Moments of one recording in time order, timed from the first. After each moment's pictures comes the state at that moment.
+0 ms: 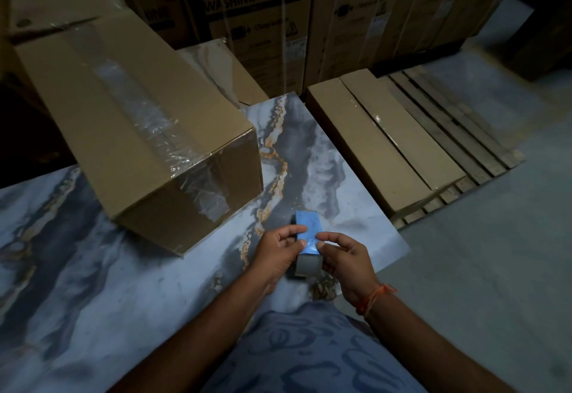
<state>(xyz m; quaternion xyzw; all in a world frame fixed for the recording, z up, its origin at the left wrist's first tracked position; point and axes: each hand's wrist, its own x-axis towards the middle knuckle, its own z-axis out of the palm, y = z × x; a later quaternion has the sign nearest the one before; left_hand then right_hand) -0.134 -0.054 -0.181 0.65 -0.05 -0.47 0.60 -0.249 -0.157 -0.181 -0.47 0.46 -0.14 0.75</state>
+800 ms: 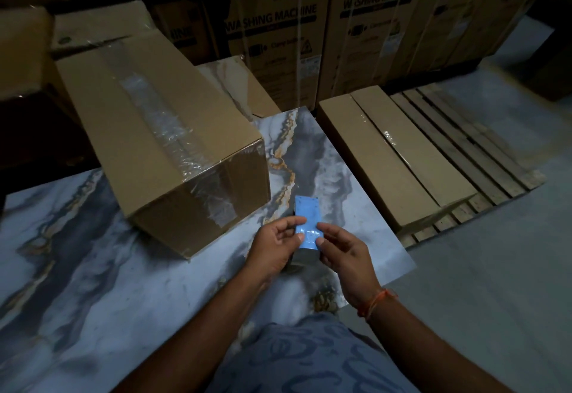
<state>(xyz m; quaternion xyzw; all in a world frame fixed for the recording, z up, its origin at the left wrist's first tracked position) -0.120 -0.054 -0.153 0.69 -0.14 -0.37 0.61 -0.243 -0.167 -0.163 -0.51 0.34 -0.18 0.77</state>
